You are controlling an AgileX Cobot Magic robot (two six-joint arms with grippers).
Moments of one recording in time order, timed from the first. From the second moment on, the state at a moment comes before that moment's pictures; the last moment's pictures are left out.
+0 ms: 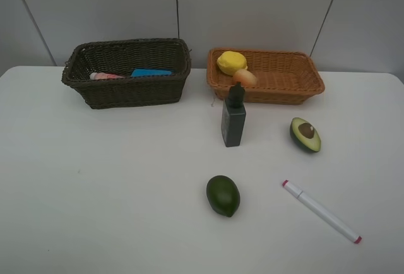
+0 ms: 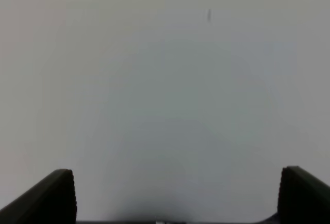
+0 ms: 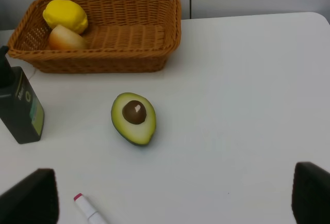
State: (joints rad) left arm -0.02 0.29 -0.57 -0.01 1.20 -0.04; right arm 0.02 0.00 -0.51 -0.03 1.06 0.07
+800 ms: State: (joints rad) left arm -0.03 -0.01 -0.51 -0.04 1.07 0.03; right arm 0.02 0.00 -0.51 -0.03 1.06 0.07
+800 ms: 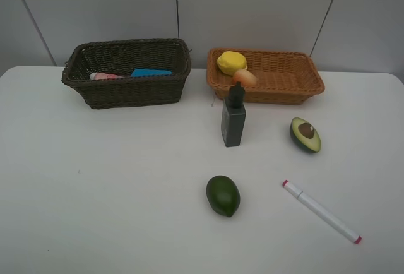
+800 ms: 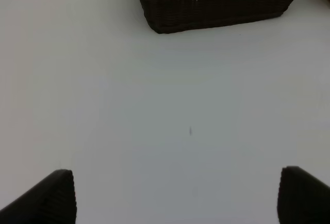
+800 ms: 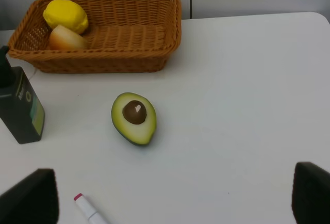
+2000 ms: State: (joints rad) left arm -0.03 -0.01 -0.51 -0.04 1.06 0.03; right arm 0.02 0.75 -0.65 -0.07 0.86 0.16
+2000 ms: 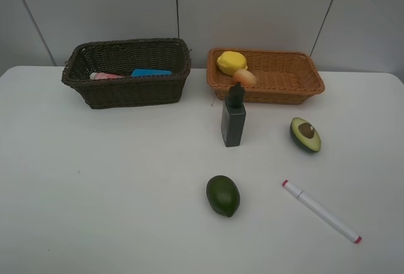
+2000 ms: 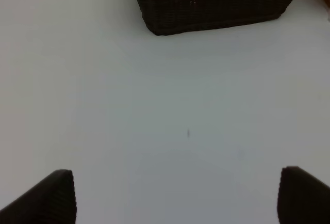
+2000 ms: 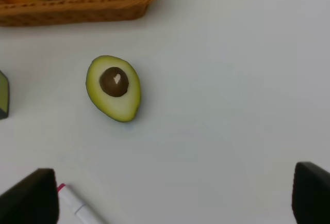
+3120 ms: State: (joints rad) left arm -0.03 -0.01 -0.51 -0.04 1.06 0.03; right arm 0.06 1.82 -1.07 0.21 0.78 -0.13
